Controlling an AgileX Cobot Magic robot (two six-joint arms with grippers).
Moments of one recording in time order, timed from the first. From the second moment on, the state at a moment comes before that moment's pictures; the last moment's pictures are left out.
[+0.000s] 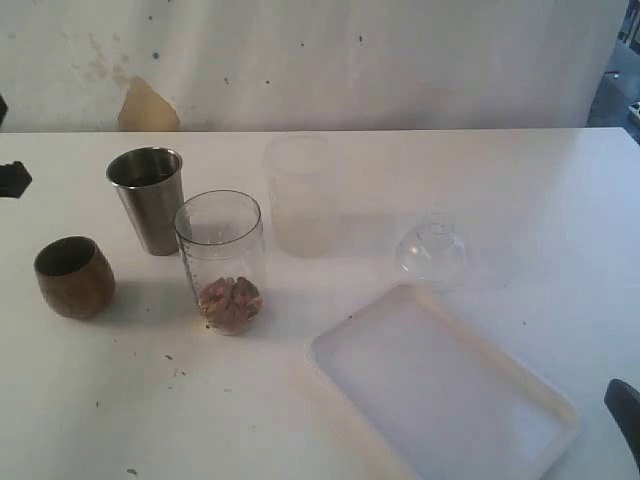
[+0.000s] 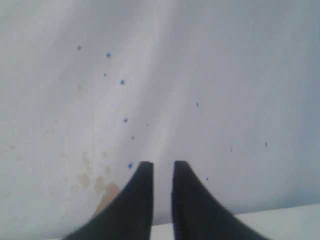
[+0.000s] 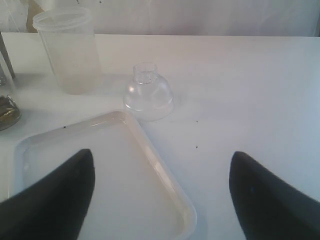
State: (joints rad) left arm 0.00 1.42 -0.37 0.23 -1.21 -0.14; right arm 0.13 0.01 -0.01 0.00 0.33 0.09
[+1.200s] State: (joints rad) left arm 0.00 1.43 -0.49 0.89 -0.85 -0.79; right arm 0.13 0.01 -0.01 0.00 0.33 0.09
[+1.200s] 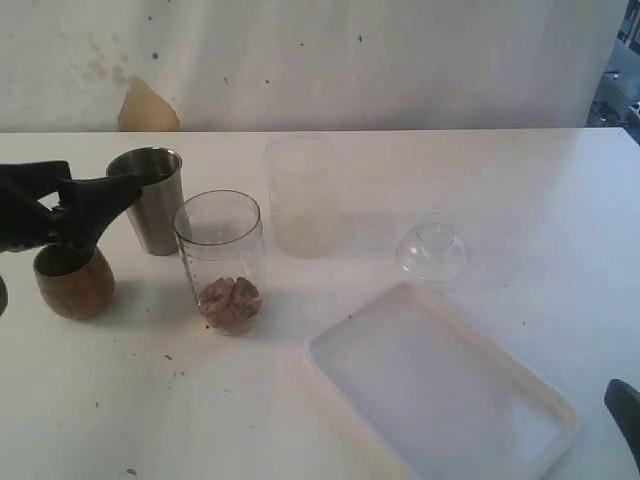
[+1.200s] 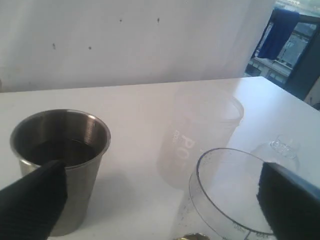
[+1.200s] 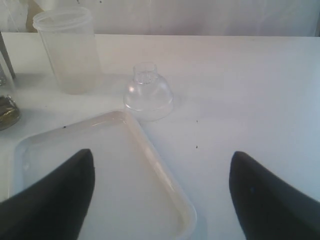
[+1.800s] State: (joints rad) left arm 0.00 1.69 -0.57 0.84 -0.92 -0.52; right arm 0.13 0.01 -0.01 0.00 0.33 0.09
